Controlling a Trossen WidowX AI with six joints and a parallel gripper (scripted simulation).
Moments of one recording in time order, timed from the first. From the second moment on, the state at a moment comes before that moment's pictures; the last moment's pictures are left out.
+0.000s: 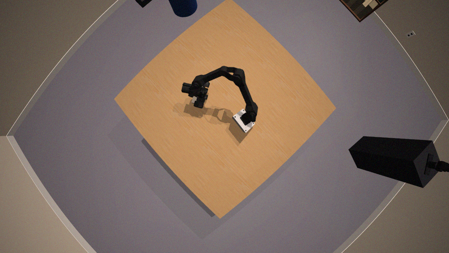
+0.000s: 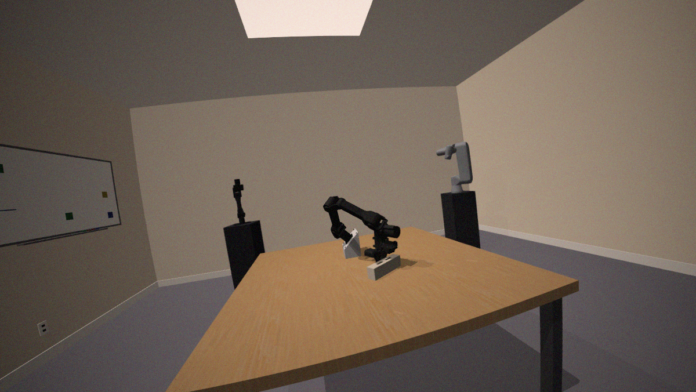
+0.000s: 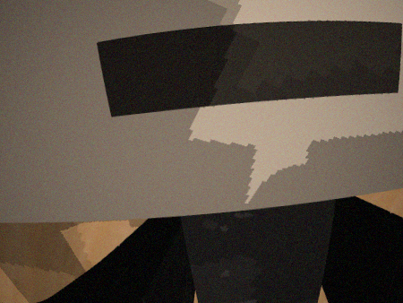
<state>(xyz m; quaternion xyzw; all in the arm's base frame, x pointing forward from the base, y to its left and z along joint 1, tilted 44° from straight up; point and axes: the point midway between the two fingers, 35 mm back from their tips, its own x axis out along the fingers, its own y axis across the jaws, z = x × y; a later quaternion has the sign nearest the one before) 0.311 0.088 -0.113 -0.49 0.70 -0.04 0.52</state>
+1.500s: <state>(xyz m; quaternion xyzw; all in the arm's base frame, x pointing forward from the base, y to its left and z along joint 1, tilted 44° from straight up) 0.311 0.088 -0.113 -0.49 0.70 -0.04 0.52</state>
